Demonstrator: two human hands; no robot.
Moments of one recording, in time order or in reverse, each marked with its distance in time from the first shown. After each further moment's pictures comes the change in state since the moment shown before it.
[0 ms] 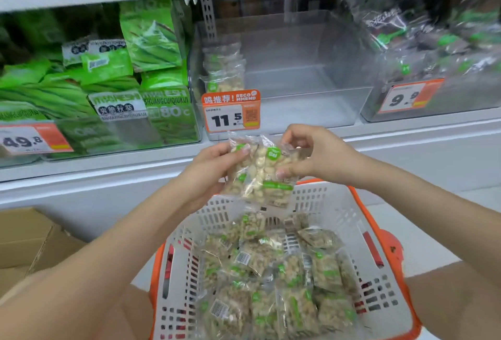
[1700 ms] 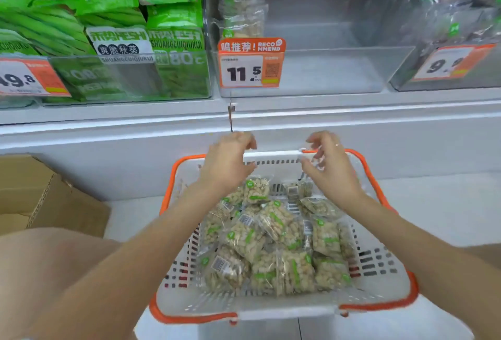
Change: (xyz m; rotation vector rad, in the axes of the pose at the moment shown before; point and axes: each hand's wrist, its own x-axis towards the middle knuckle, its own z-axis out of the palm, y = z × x) left_hand 0.026 -0.082 -0.006 1.055 0.271 0.351; right_hand -0.010 0.109 0.065 -0.298 0.387 -0.024
